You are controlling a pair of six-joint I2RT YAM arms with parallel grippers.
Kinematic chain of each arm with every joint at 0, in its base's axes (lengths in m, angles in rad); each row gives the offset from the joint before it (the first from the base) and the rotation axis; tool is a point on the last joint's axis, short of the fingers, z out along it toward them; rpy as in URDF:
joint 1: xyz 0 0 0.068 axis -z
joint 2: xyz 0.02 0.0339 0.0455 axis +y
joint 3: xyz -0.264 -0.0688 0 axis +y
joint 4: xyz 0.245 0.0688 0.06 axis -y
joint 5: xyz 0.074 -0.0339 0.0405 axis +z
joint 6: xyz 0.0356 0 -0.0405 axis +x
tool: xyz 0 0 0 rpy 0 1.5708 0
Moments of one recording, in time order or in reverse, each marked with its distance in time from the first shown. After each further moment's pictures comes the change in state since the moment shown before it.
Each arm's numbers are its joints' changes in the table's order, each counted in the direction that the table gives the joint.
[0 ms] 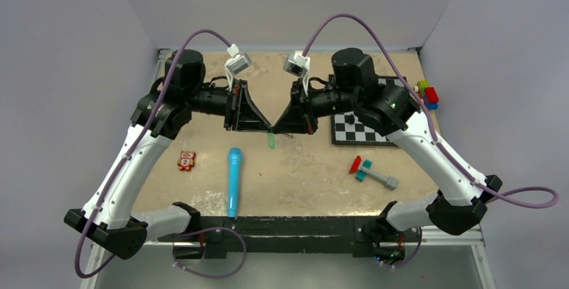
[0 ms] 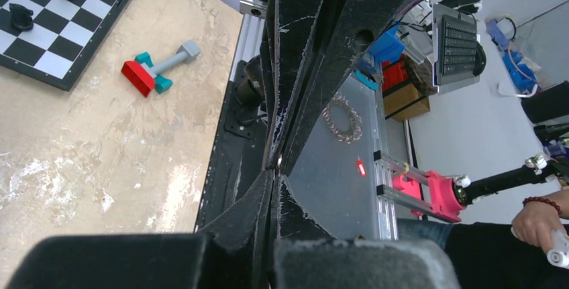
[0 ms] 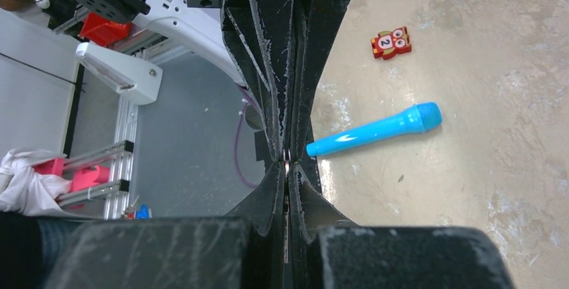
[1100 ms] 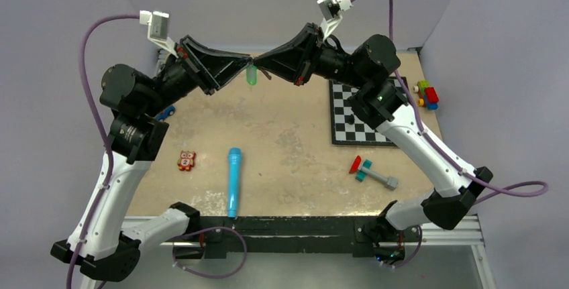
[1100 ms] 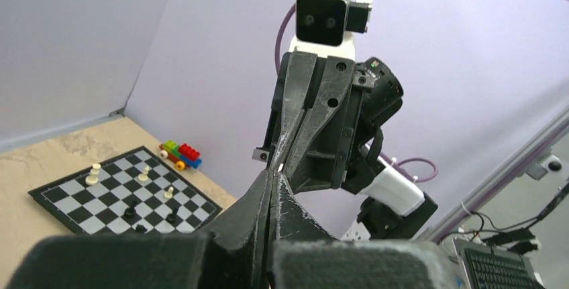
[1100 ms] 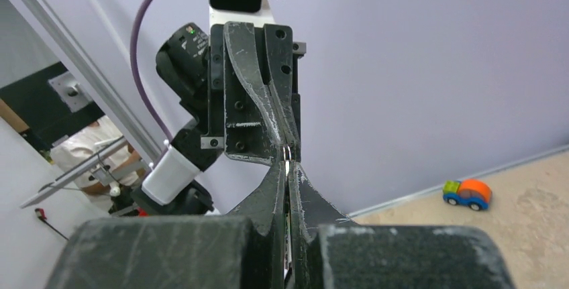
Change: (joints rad) left arm -0.041 -0.153 0.045 0.681 0.500 -0.517; right arm 0.048 0.043 0.060 0.904 -0.098 0.531
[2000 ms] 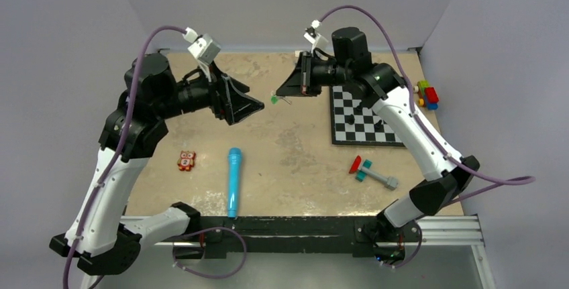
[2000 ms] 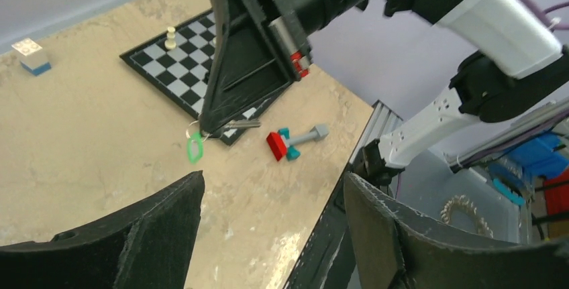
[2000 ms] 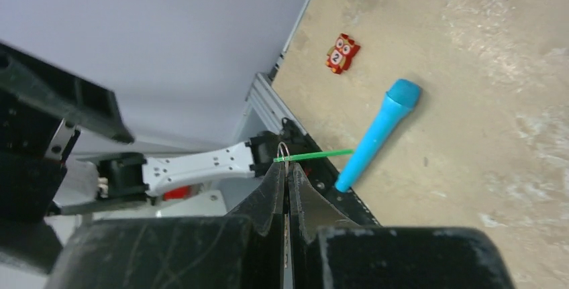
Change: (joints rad) left arm 0.049 0.025 -0.148 -0.632 0.033 0.505; right arm 0.177 0.134 -0.082 -0.794 -0.023 0.077
